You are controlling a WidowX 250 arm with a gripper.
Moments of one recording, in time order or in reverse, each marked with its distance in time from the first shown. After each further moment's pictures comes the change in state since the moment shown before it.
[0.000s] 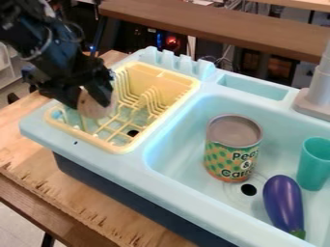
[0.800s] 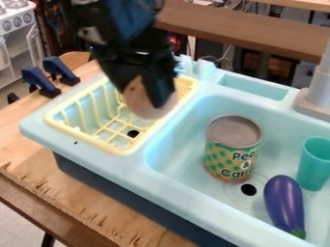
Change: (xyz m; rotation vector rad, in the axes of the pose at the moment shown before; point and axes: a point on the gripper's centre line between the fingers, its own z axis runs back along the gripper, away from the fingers) arm -0.033 -0.097 0.054 -0.008 0.191 -0.429
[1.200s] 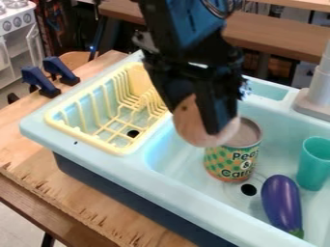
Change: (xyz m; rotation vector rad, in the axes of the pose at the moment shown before) arm -0.013 -0.073 0.012 -0.126 0.079 -0.201
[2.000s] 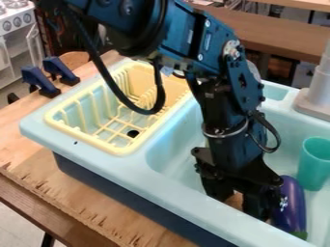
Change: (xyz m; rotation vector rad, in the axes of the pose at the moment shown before) arm -0.004 -0.013 -0.131 -0.094 0.198 0.038
